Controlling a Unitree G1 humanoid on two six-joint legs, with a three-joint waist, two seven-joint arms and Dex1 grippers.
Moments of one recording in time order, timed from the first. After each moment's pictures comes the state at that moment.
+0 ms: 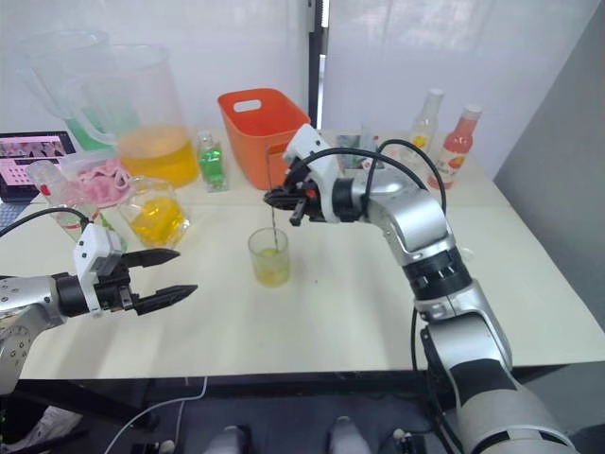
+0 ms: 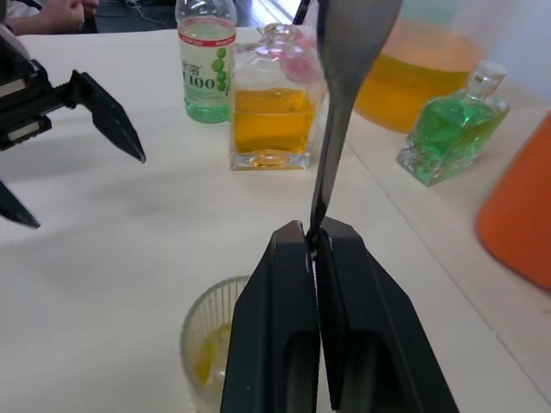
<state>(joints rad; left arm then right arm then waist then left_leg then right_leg) -0.19 0.88 0.28 -0.20 -0.56 0.47 -1.05 -1.12 -0.38 0.24 0.19 0.32 0.66 0.89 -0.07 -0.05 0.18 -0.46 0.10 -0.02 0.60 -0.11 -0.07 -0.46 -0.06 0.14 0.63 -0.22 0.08</state>
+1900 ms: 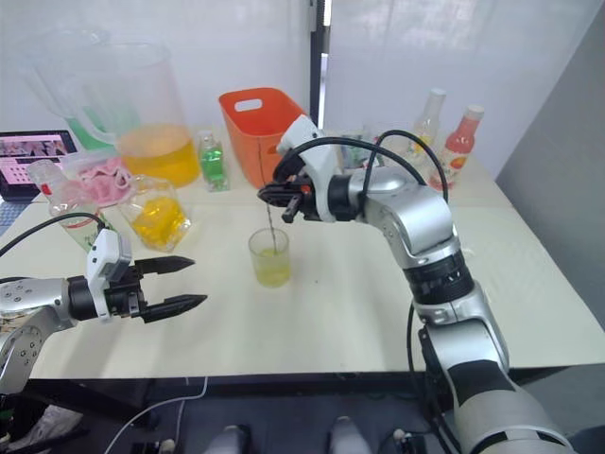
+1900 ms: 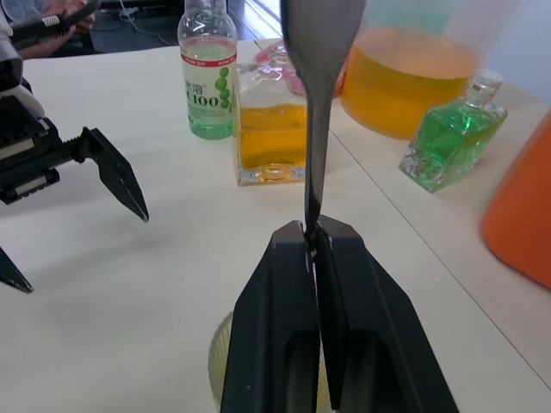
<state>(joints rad) -0.20 0.87 0.24 -0.20 -0.59 0.48 -1.11 -1.09 -0.37 0.20 0.03 0.38 0.83 0.81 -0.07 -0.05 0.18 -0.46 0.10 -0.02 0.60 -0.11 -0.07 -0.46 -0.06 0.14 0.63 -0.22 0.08</state>
